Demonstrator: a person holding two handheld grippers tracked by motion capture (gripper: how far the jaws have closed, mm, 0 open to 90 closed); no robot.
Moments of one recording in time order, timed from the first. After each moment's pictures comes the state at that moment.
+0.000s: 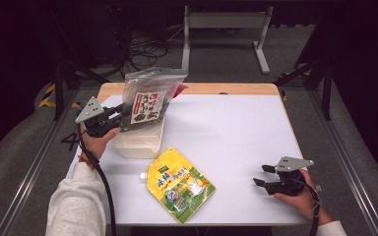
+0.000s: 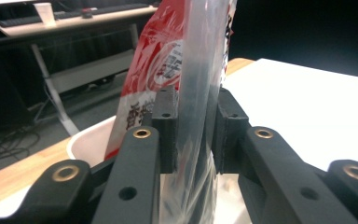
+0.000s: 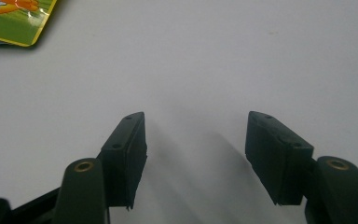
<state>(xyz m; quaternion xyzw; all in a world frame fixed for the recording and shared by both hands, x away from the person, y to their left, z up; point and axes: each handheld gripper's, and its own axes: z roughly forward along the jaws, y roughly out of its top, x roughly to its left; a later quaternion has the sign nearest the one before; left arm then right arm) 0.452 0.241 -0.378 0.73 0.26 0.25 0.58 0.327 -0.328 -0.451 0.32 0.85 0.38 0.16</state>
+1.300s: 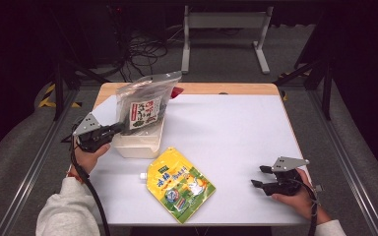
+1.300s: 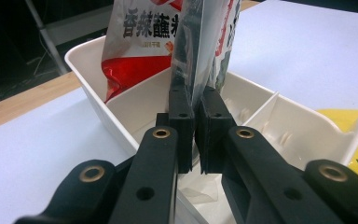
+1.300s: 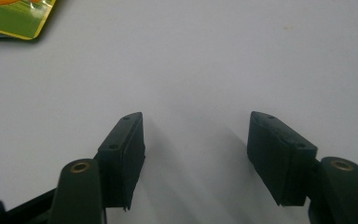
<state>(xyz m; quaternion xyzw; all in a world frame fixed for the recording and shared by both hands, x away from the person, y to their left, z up) 0.429 0.263 -0.411 0.77 0.30 0.23 0.51 0.330 -0.322 -0.454 0.32 0.86 0.37 0.15</state>
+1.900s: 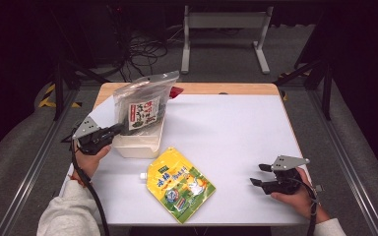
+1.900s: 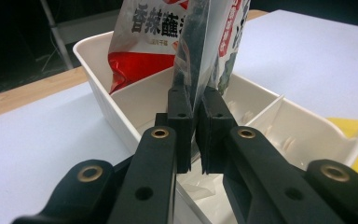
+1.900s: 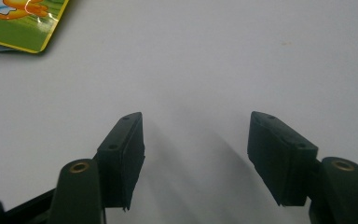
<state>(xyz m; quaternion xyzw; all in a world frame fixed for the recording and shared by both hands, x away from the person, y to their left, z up) 0.425 0.263 -0.417 0.76 0.32 0.23 0.52 0.331 -0.319 -0.449 0.31 0.86 0.38 0.16</state>
